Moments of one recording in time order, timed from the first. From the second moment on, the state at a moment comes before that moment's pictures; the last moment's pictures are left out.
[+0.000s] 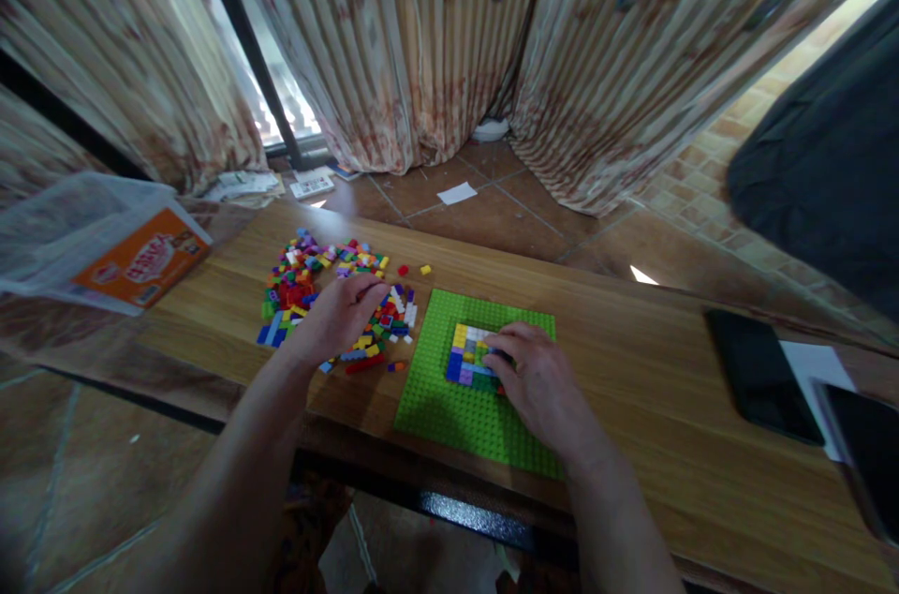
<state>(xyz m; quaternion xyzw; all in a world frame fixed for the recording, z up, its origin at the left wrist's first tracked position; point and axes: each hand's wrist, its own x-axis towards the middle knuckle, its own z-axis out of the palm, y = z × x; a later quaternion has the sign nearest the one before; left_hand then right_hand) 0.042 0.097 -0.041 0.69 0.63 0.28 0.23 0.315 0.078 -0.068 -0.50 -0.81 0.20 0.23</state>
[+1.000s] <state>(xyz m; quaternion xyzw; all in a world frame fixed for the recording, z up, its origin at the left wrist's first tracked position) 0.044 0.097 -0.048 0.70 0.63 0.27 0.23 0.316 0.081 -0.065 -0.52 -0.80 0.19 0.20</state>
